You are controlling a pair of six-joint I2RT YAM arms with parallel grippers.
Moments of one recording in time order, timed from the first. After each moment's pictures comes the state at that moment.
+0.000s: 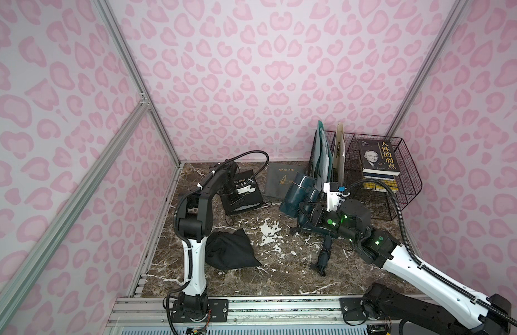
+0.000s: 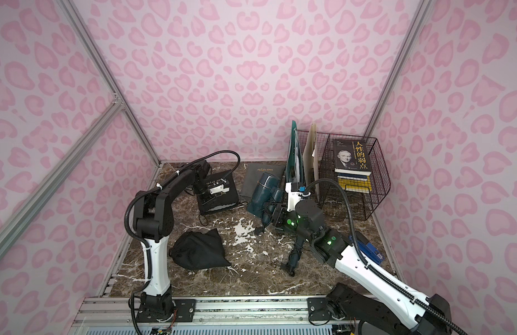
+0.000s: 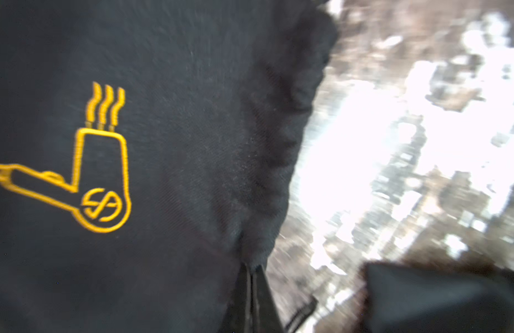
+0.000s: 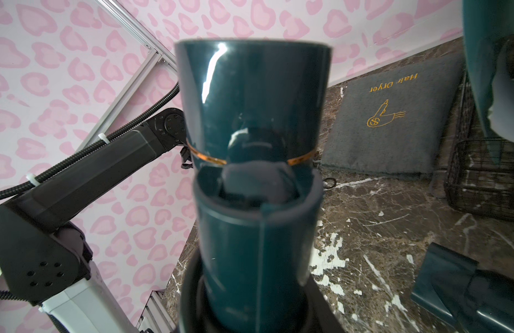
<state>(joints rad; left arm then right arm) -0.20 2.17 1.81 -1.16 0.23 0.84 0.72 0.96 0.80 -0.12 -0.03 0.77</state>
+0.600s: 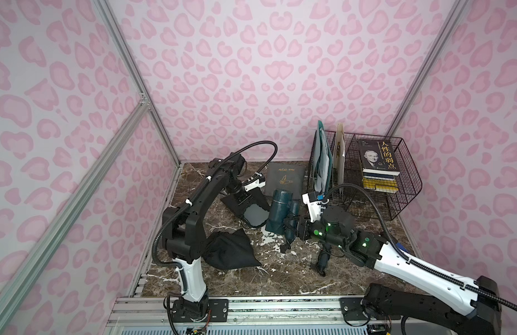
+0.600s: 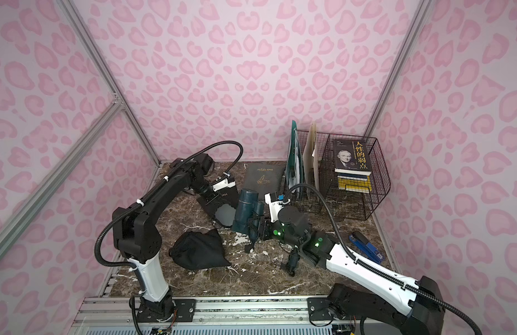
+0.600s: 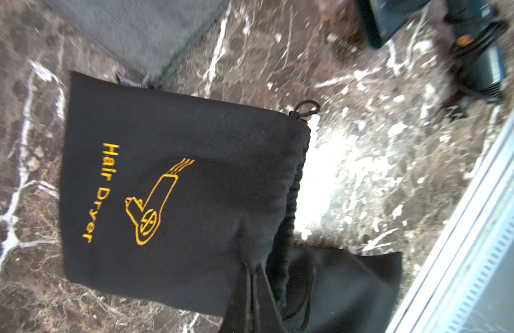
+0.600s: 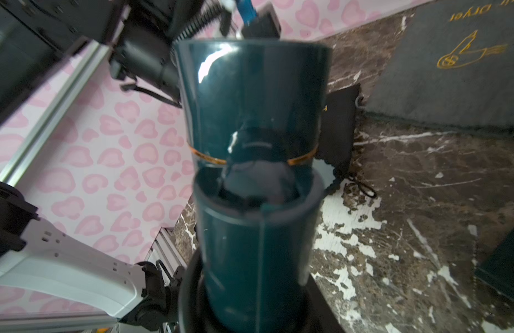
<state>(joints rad) -0.34 1.88 1.78 -1.28 0.35 0.65 0.92 1.06 0.82 -0.17 -0.04 0.74</state>
